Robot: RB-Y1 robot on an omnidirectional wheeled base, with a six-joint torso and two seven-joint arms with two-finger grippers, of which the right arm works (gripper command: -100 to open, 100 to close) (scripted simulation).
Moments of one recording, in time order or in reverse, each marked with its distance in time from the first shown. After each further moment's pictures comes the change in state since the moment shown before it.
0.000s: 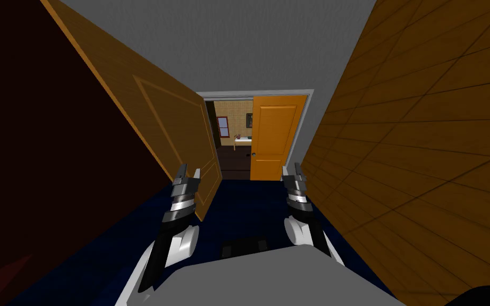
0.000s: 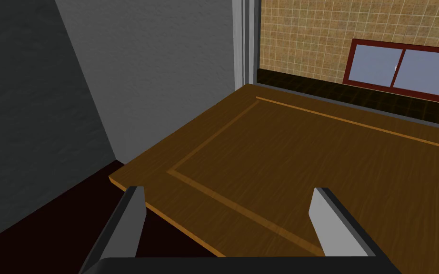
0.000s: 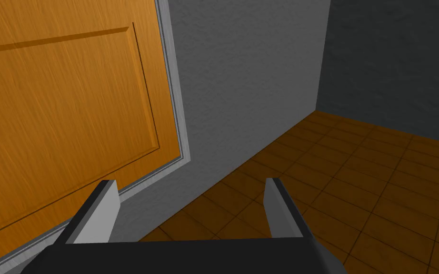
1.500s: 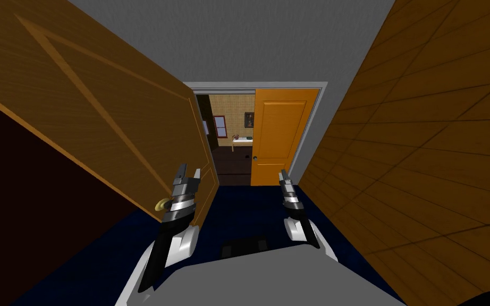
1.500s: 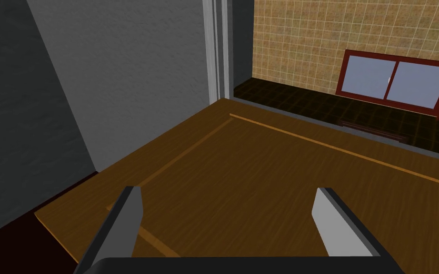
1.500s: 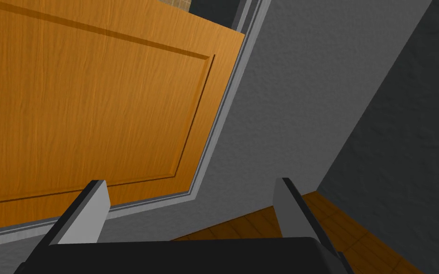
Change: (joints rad) arm -0.091 -0.083 -0.068 0.293 0.099 -0.068 0.230
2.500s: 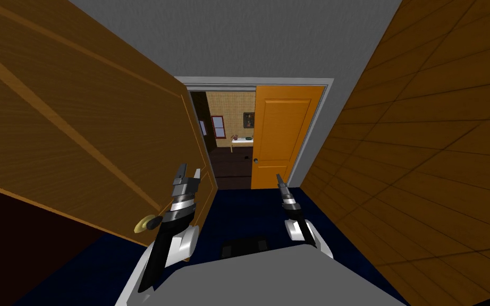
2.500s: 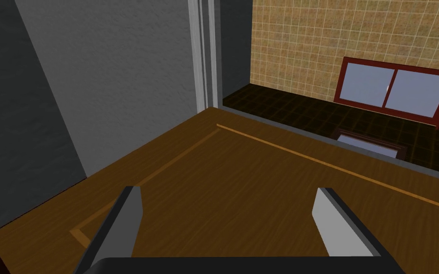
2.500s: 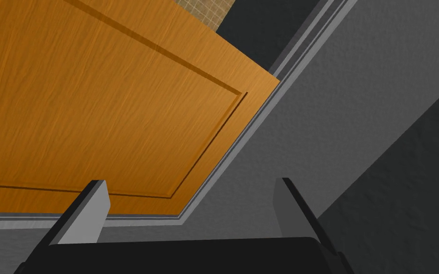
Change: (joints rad) arm -0.062 -0.031 -0.043 0.207 0.070 -0.052 0.163
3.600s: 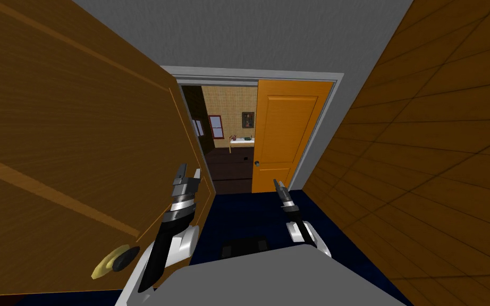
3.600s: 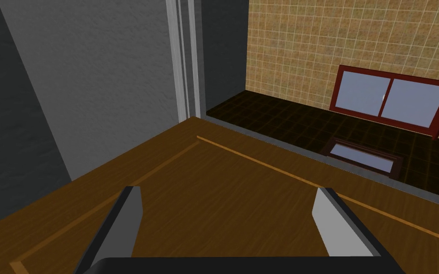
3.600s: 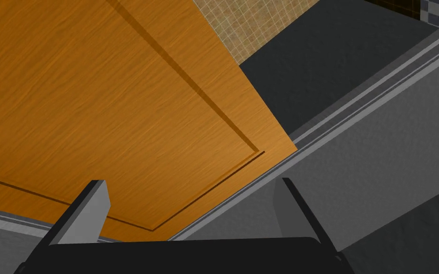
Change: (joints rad) arm -0.075 -0.029 -0.055 0.244 0.084 -0.057 0.197
